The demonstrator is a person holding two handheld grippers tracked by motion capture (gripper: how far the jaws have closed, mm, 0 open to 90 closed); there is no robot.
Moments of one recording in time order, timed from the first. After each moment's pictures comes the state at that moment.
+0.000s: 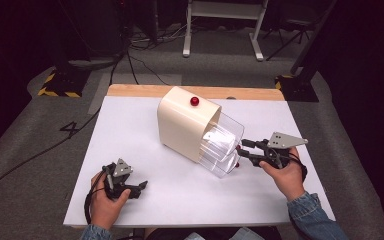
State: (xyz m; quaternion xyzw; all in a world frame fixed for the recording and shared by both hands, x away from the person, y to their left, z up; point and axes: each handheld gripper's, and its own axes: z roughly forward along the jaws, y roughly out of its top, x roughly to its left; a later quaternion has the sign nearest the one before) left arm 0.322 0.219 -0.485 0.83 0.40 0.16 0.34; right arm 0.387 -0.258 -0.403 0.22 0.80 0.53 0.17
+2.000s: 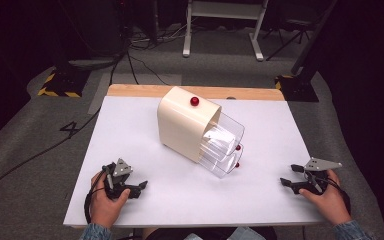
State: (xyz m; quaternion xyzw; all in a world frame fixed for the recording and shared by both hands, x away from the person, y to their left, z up) left arm 0.322 0.220 -0.485 0.83 0.41 0.15 0.34; right arm 0.359 -0.401 -0.481 0.35 0.84 0.37 0.17
